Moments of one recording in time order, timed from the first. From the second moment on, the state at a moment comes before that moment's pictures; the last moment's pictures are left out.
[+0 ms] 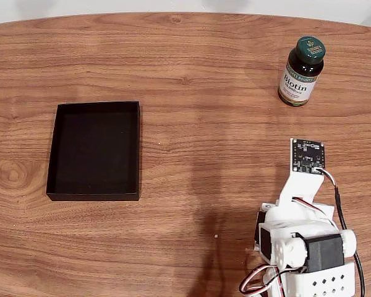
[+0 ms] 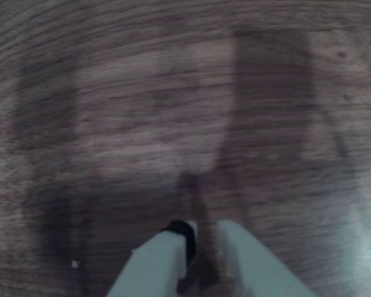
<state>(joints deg) -1.9 191.6 174.5 76.1 169.5</state>
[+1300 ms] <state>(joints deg) -1.8 191.6 174.5 76.6 175.8</state>
